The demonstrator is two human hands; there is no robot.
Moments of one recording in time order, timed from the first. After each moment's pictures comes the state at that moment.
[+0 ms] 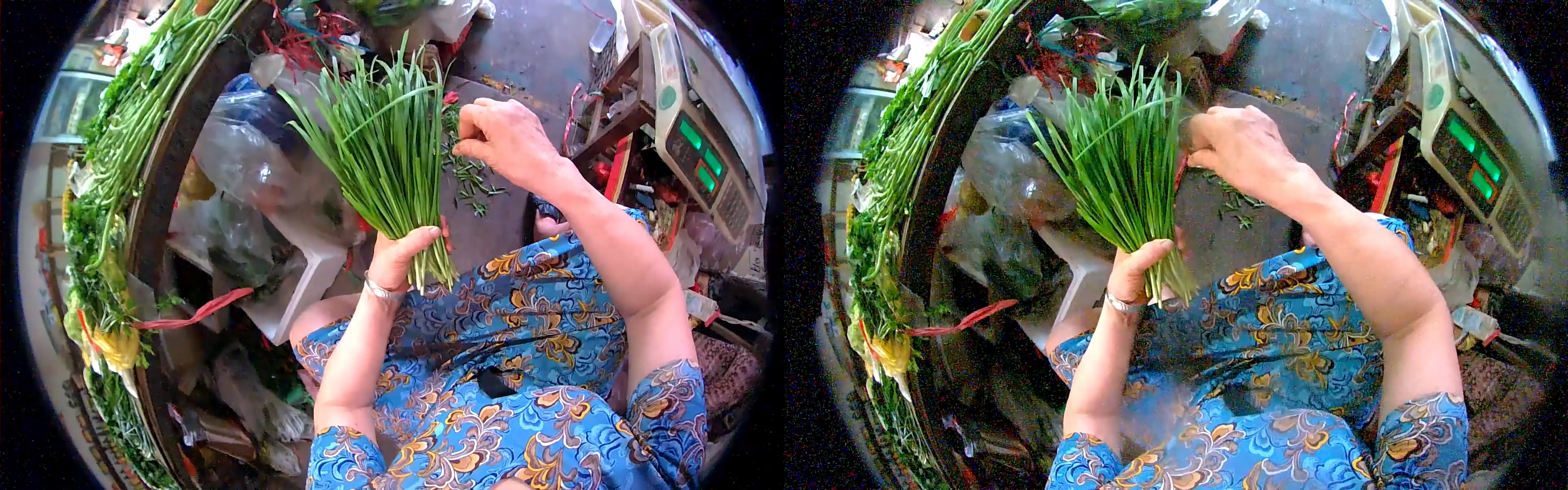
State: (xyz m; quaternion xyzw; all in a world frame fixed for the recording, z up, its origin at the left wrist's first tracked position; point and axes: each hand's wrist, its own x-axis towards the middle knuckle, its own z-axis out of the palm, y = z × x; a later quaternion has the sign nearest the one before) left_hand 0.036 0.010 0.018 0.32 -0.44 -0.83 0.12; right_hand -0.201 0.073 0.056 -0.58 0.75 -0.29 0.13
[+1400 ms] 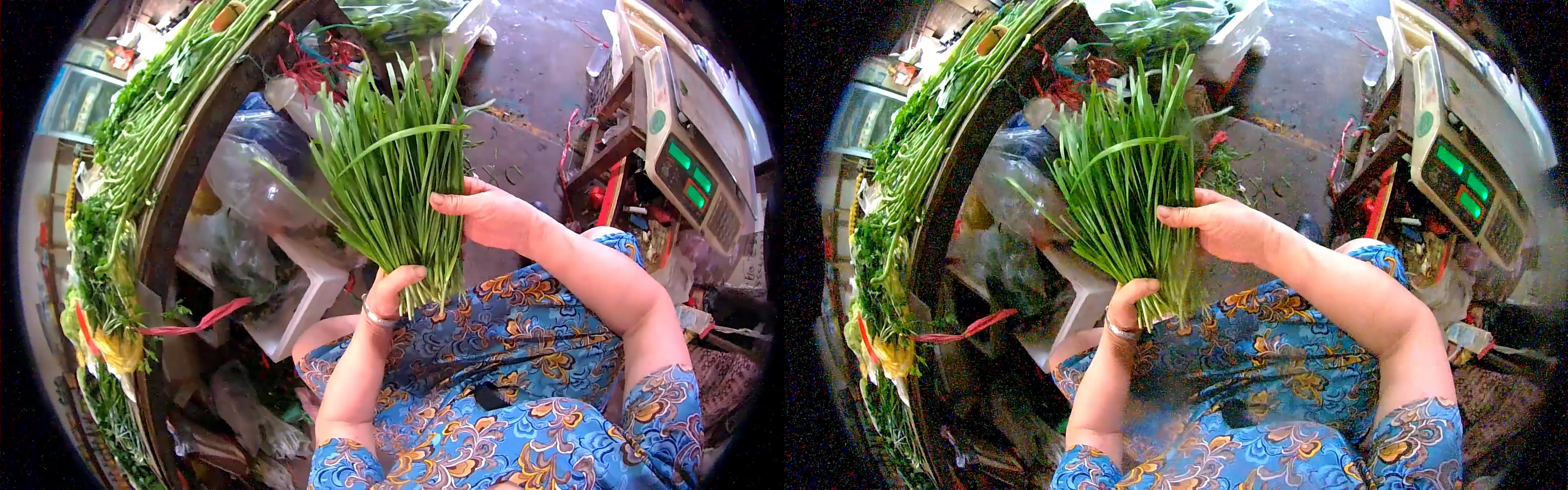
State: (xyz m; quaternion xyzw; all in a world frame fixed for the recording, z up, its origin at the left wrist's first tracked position) left_hand 0.049 0.012 0.026 0.26 -0.42 -0.86 0.12; right_hand -0.153 0.077 0.035 -0.15 0.25 -0.63 0.72
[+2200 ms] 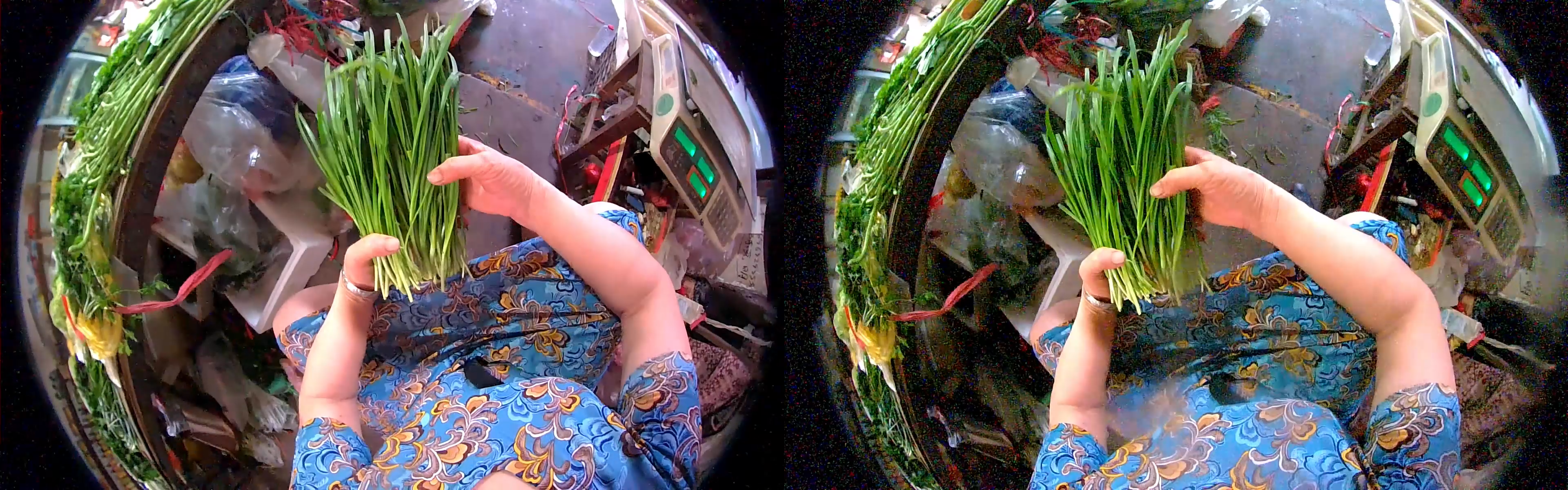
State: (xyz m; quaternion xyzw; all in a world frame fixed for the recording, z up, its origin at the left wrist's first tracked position) left_hand 0.056 0.007 0.022 0.19 -0.29 -0.93 0.15; right_hand -0.156 0.076 0.037 -0.16 0.26 -0.61 0.73
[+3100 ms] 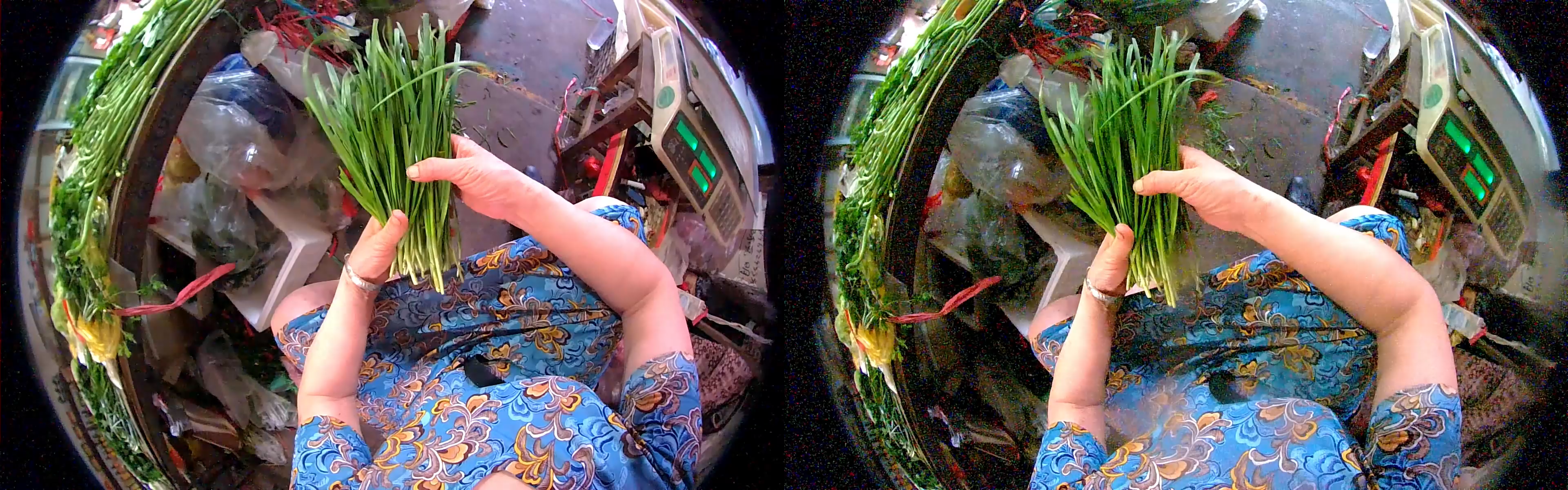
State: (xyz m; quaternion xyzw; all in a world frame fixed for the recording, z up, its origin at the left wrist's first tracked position) left_hand 0.048 0.012 0.012 0.25 -0.44 -0.86 0.12; right_hand -0.143 0.072 0.030 -0.21 0.36 -0.62 0.66
